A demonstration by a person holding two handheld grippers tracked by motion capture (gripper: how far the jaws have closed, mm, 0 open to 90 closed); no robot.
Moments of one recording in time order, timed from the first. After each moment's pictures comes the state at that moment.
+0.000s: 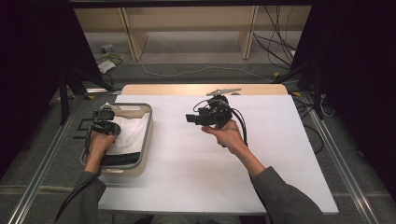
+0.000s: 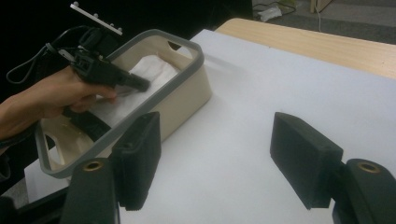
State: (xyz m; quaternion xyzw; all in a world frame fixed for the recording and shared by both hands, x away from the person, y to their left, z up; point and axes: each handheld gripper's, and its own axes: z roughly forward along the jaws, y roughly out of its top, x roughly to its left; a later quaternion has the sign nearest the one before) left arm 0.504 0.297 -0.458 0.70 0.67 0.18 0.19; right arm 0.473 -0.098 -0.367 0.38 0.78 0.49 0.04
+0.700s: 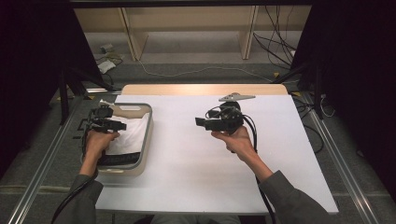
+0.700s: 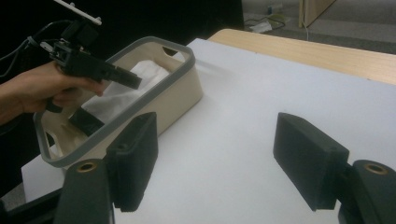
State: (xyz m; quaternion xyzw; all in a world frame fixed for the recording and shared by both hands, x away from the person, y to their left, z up) left arm 0.490 0.289 -0.429 0.70 0.65 0.15 0.26; right arm 0.452 -0.126 -0.370 0.38 0.77 0.51 0.06
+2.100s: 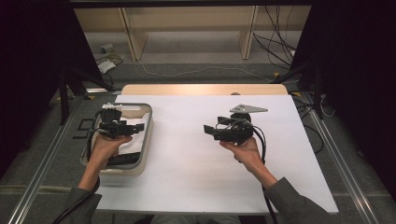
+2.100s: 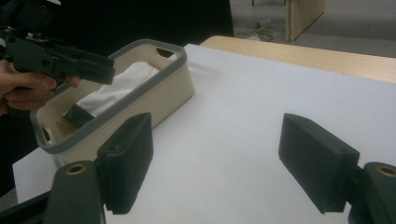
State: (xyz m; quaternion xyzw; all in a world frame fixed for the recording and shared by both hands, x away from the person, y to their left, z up) left arm 0.442 0.243 -0.393 0.72 0.56 0.16 0.38; right arm 0.425 -0.151 -0.384 0.39 0.75 0.53 0.09
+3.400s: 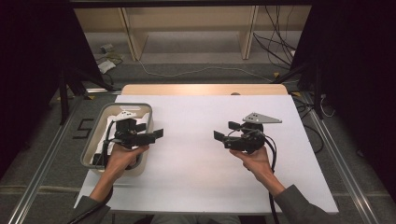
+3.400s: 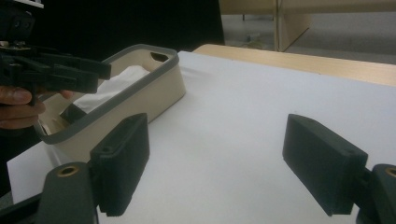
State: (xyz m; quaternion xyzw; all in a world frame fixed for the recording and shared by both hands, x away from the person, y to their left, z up) left arm 0.407 0.194 -0.395 0.72 0.49 0.14 0.48; right arm 0.400 -0.179 -0.392 0.39 0.73 0.54 0.12
